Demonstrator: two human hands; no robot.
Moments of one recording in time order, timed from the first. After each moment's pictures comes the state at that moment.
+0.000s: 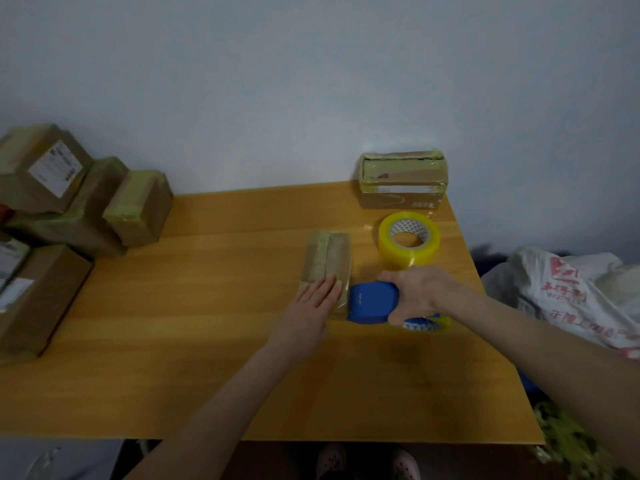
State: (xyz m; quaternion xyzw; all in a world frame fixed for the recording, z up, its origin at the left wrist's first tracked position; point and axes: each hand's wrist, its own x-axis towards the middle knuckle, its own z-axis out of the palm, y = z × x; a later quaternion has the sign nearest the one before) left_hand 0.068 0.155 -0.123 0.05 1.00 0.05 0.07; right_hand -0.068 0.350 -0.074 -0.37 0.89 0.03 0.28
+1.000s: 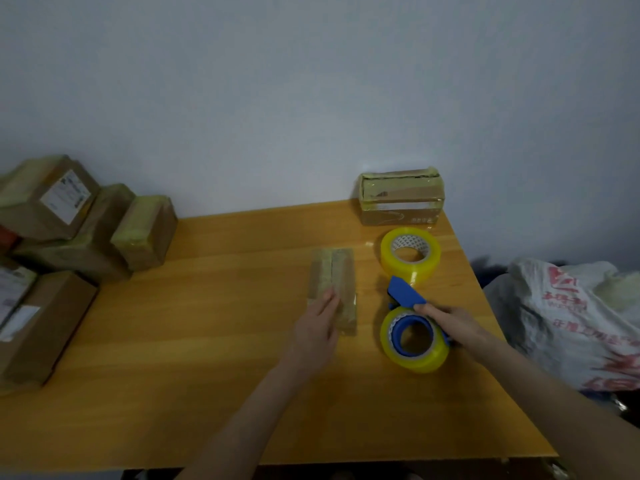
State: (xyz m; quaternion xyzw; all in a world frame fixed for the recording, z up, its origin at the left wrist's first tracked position) left_hand 0.072 0.160 -0.119 0.00 0.97 0.23 -0.05; right_hand -0.044 0.402 -0.130 0.10 0.80 -0.48 0.34
